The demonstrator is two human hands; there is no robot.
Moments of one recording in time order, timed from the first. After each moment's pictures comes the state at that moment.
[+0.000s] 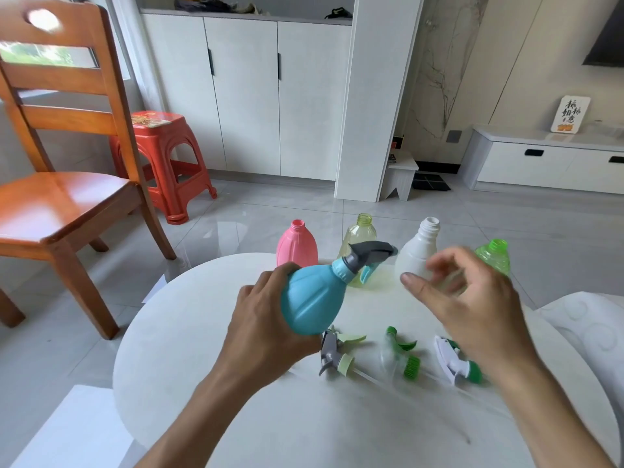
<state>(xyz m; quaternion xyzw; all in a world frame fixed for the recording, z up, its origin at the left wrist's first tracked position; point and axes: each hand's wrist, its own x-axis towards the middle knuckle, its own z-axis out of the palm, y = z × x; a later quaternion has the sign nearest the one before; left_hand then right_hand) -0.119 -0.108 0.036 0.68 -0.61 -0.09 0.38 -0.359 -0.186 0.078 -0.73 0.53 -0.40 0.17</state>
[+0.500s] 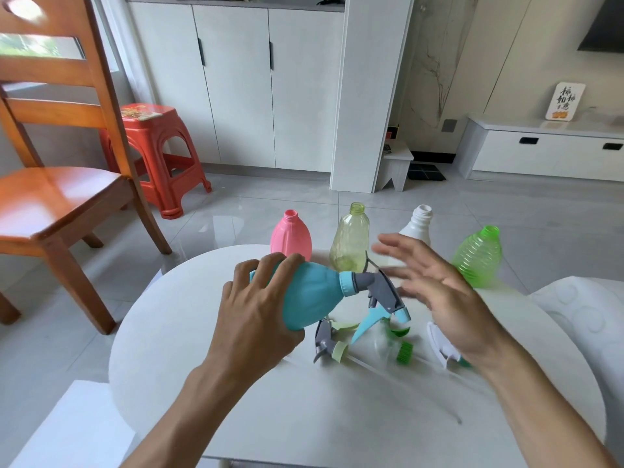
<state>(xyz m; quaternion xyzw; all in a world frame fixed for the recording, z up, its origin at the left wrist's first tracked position) -0.117 -0.112 0.028 0.66 -0.68 0.12 0.29 -0.361 -0.191 0.065 -0.74 0.32 -0.35 0.48</state>
